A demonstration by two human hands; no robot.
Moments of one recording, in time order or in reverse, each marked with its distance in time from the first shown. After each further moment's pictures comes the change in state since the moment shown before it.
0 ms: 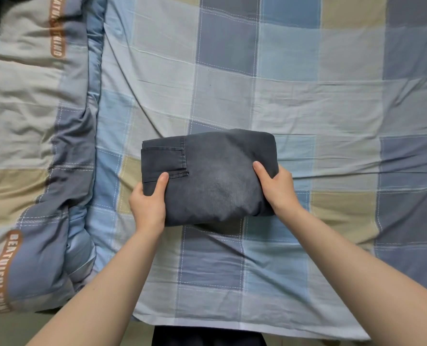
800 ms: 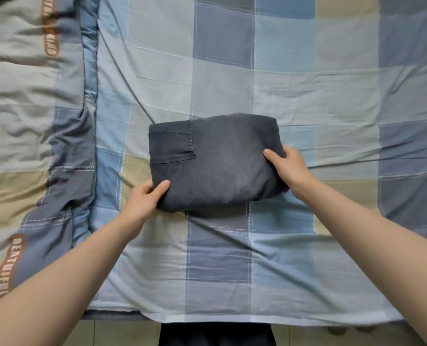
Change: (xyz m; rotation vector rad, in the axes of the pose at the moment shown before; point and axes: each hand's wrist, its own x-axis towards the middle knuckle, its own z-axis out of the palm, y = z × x) left_hand 0.039 -0.007 -0.037 0.218 -0.564 -0.113; right_hand 0.020 -0.013 -0.017 0.016 -0.112 0.010
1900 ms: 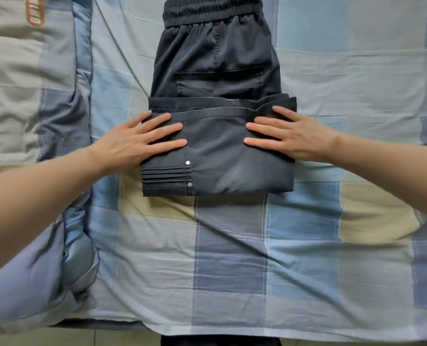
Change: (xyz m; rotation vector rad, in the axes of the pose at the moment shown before) left_hand 0.111 0.059 -0.073 1.861 -0.193 1.303; right_hand 0.092 -0.005 -0.014 -1.917 -0.337 -1.395
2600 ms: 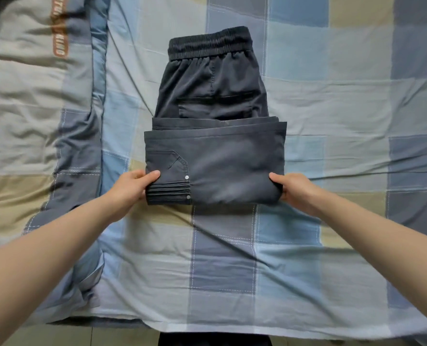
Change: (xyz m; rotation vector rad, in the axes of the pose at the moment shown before) left_hand -0.019 0.075 -0.045 -1.888 -0.002 -1.350; right_hand -0.025 -0.071 -0.056 2.278 -0.083 1.467
